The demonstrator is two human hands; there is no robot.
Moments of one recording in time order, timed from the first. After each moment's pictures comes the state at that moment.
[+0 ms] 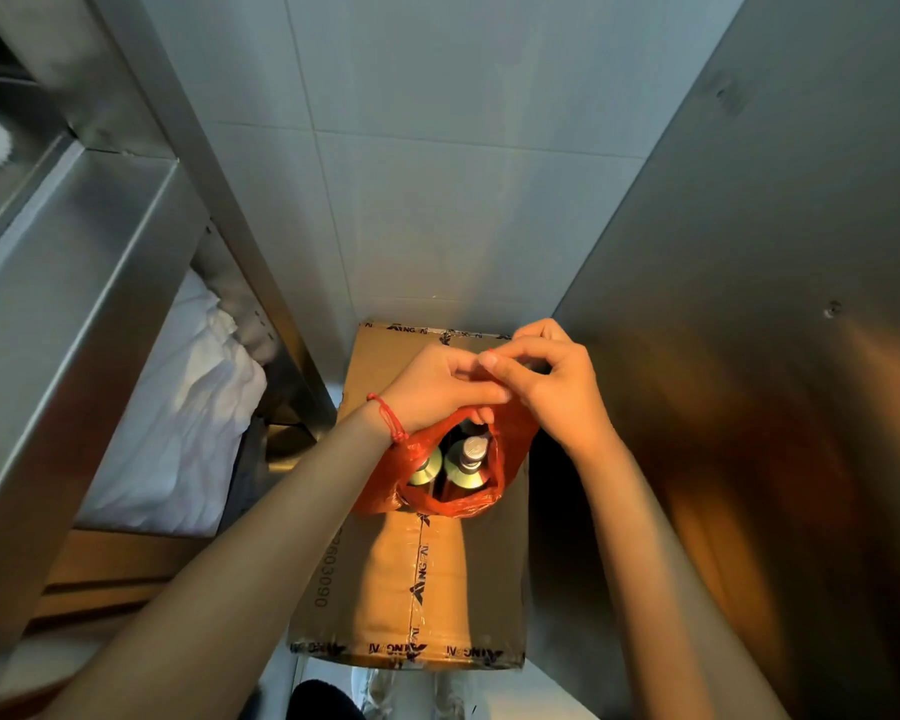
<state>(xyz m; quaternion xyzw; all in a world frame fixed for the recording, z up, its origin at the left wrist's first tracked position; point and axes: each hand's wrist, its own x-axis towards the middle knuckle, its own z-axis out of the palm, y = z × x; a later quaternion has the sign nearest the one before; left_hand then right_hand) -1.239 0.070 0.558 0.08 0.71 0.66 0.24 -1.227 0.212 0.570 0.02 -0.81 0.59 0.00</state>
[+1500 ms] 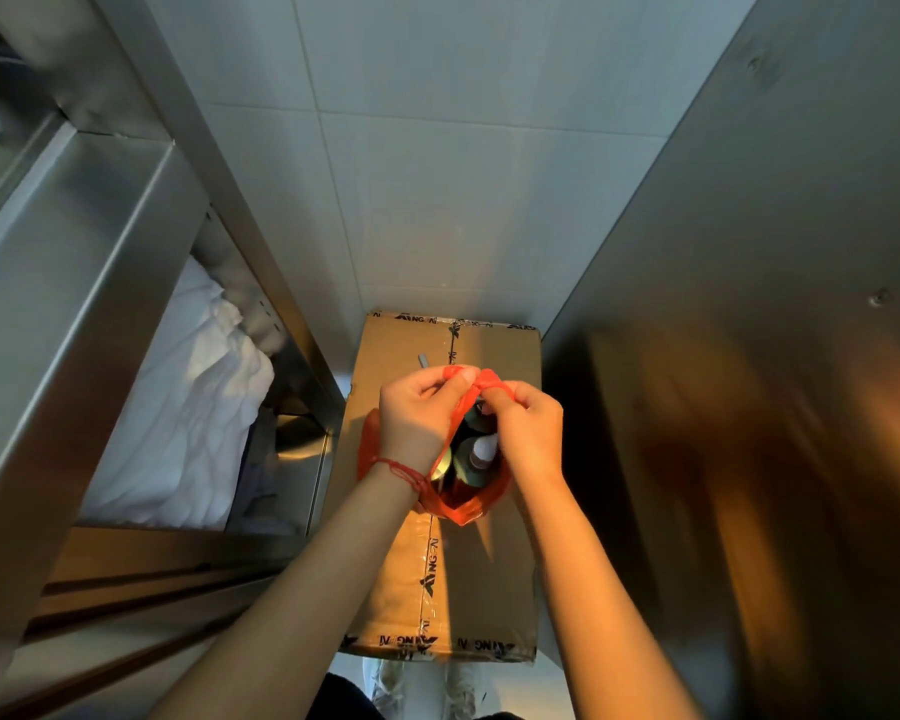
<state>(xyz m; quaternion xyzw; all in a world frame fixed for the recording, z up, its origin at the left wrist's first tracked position) -1.206 0.079 0.529 -0.19 0.65 0.73 0.00 -1.201 0.169 0.526 -0.26 -0.73 0.63 -0.04</state>
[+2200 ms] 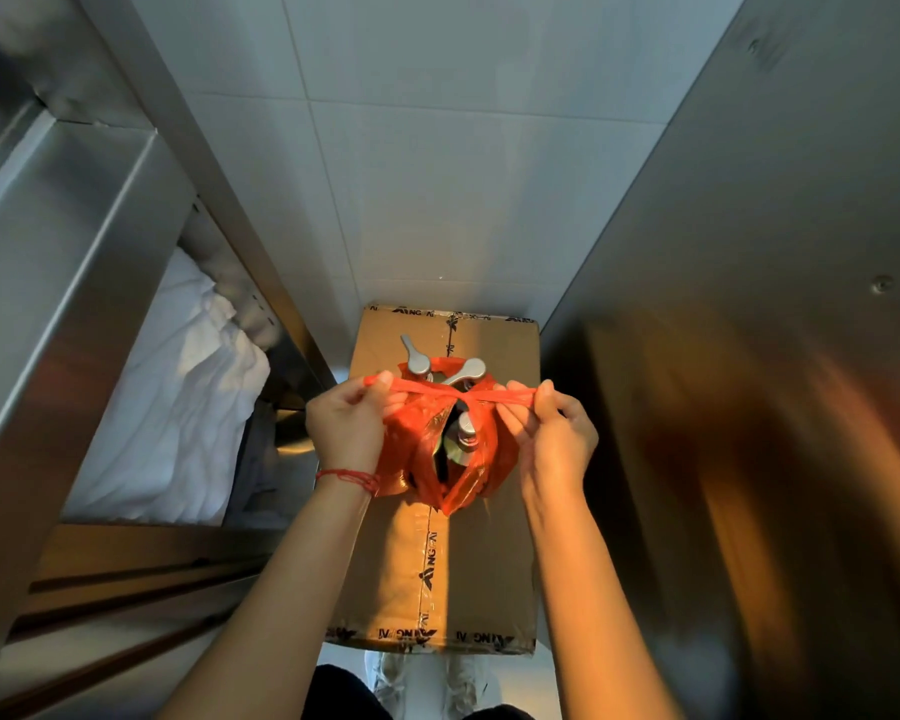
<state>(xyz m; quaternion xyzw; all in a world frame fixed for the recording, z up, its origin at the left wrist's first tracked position) -1.199 0.032 0.501 -0.30 0.71 0.63 -0.06 -1.192 0.184 0.519 -0.38 -0.43 0.82 0.06</state>
